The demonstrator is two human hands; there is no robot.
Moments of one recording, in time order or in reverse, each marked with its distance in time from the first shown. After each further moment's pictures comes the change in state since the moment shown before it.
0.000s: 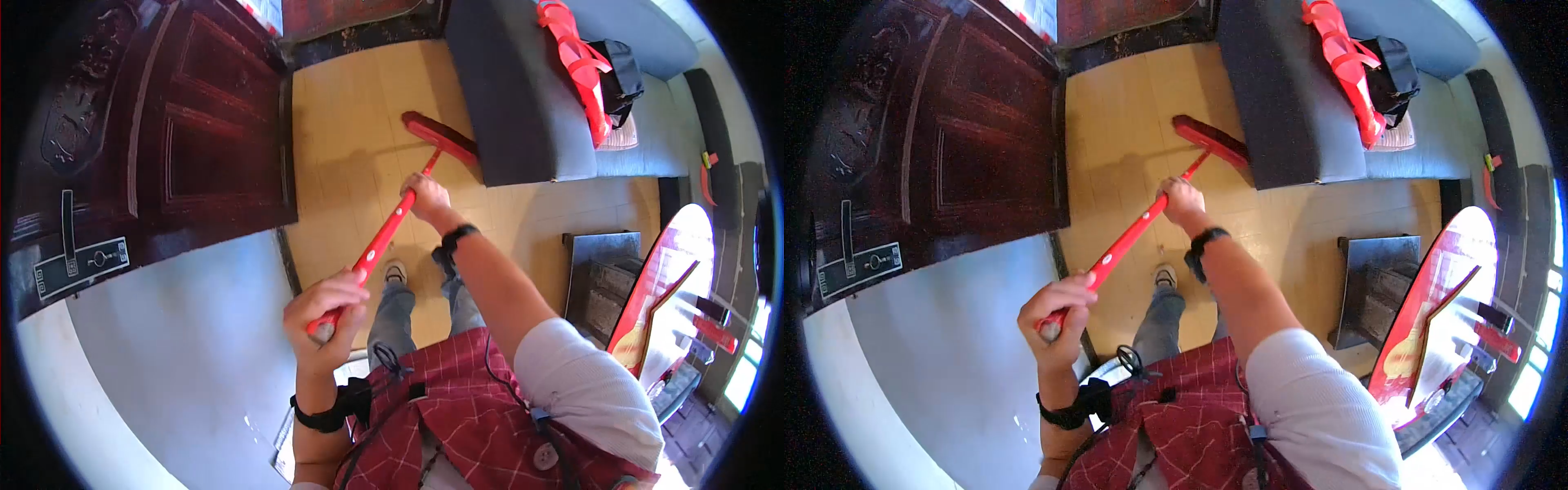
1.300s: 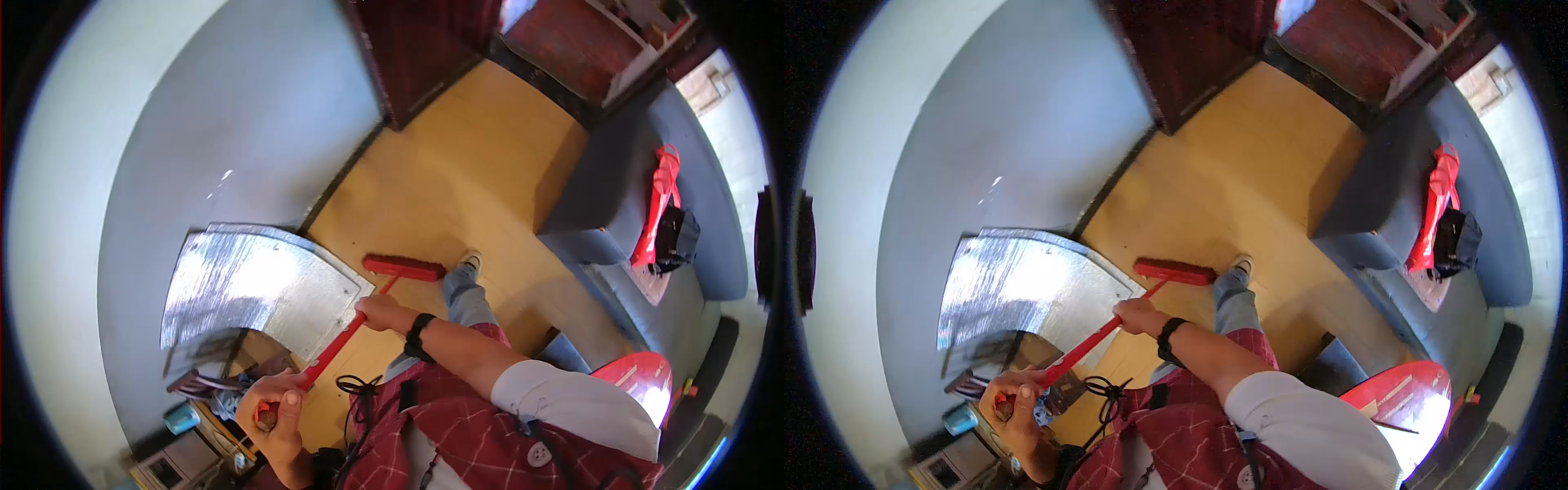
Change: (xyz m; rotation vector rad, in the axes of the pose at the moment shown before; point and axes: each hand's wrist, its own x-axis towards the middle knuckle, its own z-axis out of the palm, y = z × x) left_hand -0.422 0.251 0.150 0.255 1.185 -0.482; right_hand -0.457 -0.091 0.055 -0.067 -1.194 -0.908
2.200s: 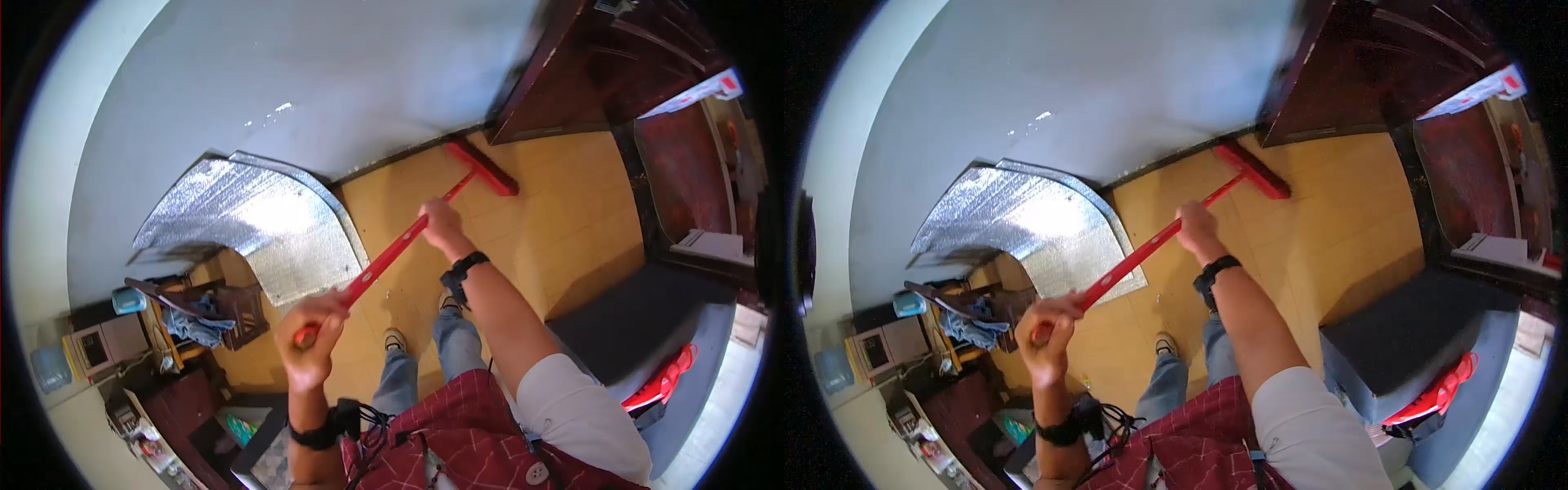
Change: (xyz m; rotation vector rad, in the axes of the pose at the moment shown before) left_hand 0.164 -0.146 0.070 -0.174 0.232 -0.026; right_hand 0.235 0.140 -0.157 -0.381 0.153 0.098
